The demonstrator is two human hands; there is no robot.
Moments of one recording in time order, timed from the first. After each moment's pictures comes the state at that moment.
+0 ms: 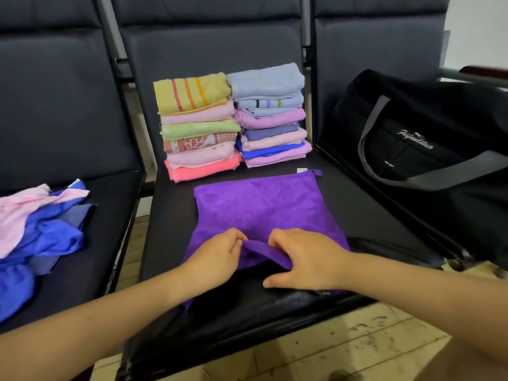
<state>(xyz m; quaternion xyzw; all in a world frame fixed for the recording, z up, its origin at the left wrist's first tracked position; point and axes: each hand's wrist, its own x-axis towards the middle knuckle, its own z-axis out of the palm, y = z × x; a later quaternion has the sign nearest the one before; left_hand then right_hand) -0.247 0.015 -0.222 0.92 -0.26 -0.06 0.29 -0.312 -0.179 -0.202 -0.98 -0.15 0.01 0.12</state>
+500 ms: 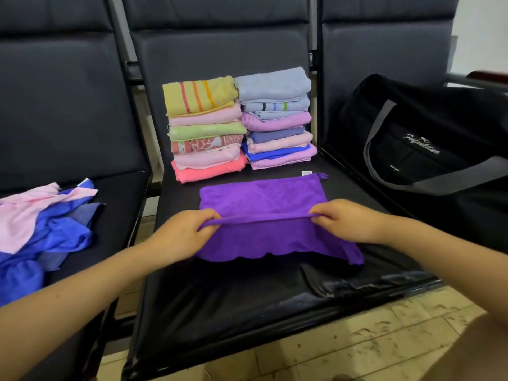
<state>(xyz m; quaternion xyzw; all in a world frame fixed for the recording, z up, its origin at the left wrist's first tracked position) -0.211 0.065 -0.186 0.93 -0.30 -0.02 0.22 -0.277 -0.246 -0.177 -0.98 -0.10 0.04 0.16</state>
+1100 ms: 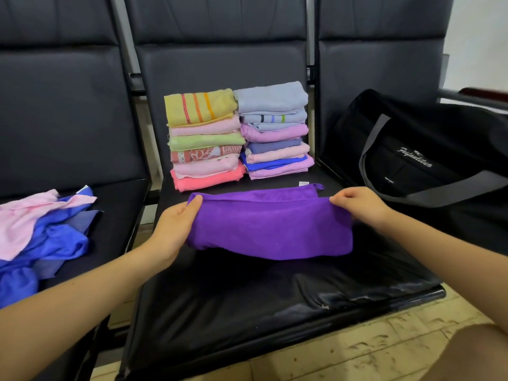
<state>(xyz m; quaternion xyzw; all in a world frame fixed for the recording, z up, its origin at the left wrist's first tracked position) -0.196 0.049 -0.189 0.74 -0.02 -0.03 0.67 -0.244 -0.298 -0.183 -0.86 0.16 -0.07 0.47</state>
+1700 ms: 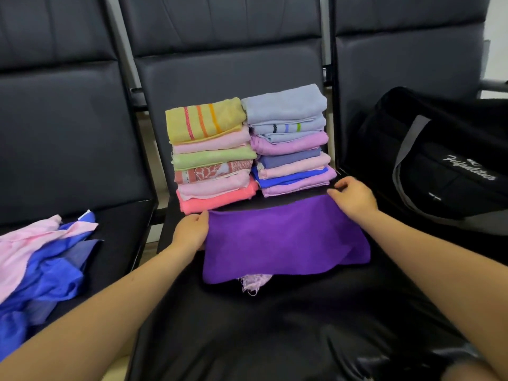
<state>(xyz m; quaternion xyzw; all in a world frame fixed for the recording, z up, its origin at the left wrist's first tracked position) -0.081 0.034 -0.226 0.85 0.07 0.01 0.52 -0.123 -0.292 -0.209 -0.90 0.23 -0.19 0.33</state>
